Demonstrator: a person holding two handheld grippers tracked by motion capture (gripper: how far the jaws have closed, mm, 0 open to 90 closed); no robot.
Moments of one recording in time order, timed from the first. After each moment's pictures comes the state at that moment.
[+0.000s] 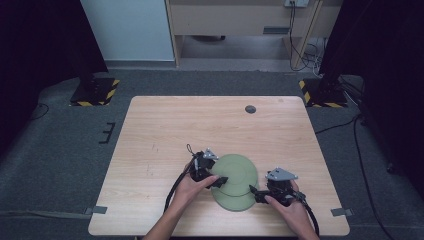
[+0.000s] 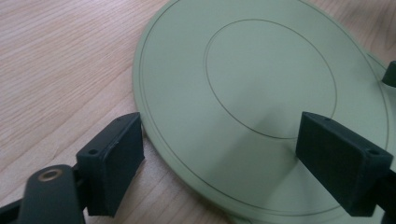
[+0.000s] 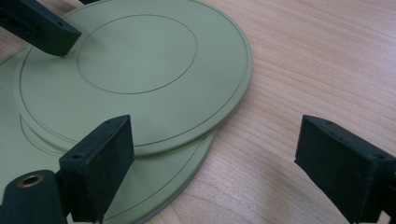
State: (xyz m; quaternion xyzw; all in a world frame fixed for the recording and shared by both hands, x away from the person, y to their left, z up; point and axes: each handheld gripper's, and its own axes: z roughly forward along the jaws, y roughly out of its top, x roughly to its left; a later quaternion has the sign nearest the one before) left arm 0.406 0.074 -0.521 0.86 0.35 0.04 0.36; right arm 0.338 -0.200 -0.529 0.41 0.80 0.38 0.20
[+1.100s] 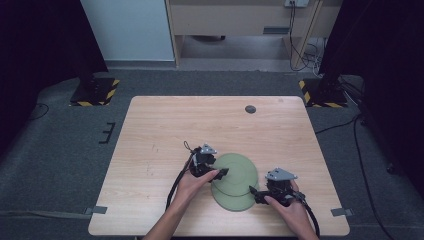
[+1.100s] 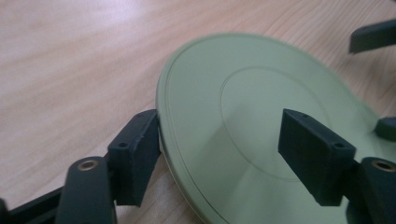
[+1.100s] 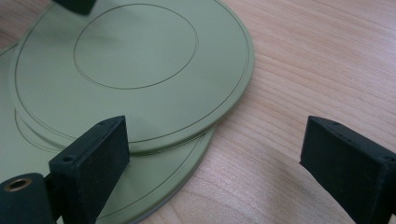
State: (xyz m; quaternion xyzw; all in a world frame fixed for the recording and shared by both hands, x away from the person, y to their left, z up) left arm 0.412 0.075 -0.507 0.83 0.37 0.05 0.41; right arm 0.339 -0.200 -0.531 0.41 0.81 0.38 0.20
